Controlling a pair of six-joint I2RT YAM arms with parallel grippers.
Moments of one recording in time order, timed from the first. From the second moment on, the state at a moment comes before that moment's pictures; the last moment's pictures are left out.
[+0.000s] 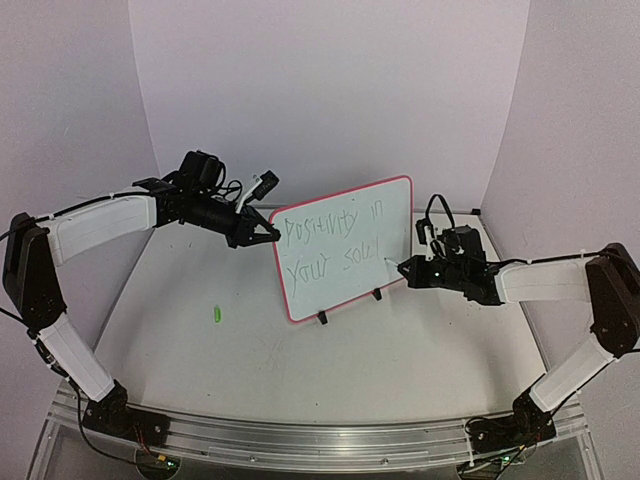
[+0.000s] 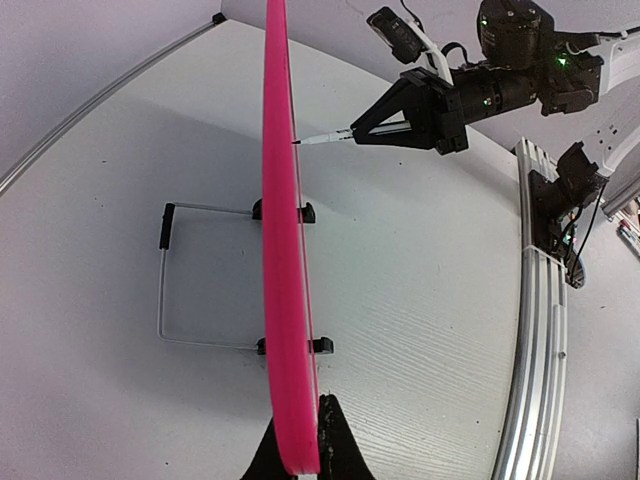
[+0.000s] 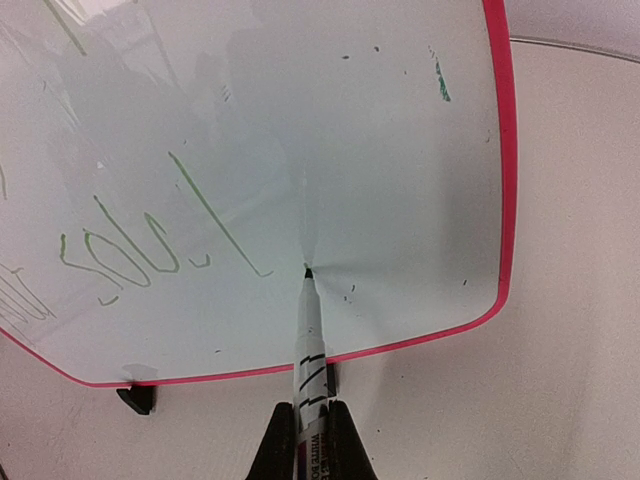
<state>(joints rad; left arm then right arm) -0.54 1.61 1.36 -0.45 0.68 0.23 0.48 1.52 0.75 0.23 -0.11 0.33</state>
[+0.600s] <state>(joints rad) -0.54 1.61 1.36 -0.45 0.67 0.23 0.48 1.36 0.72 0.15 -0.08 0.33</state>
